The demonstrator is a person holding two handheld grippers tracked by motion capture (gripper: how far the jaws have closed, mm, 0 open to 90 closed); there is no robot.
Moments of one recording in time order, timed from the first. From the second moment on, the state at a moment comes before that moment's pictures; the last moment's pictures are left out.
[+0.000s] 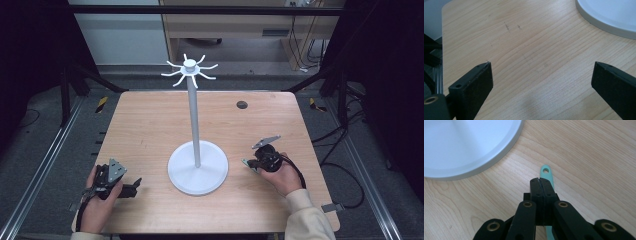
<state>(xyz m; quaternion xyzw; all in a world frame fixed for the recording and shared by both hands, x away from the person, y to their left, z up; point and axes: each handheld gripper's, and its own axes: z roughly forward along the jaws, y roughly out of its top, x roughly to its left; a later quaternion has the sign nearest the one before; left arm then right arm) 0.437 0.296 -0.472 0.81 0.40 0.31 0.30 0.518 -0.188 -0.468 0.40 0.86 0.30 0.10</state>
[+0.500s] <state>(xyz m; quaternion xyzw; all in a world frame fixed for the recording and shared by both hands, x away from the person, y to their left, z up) 0.437 0.297 -0.472 0.81 0.40 0.31 0.30 0.501 -0.201 -0.445 0.40 0.88 0.24 0.12</state>
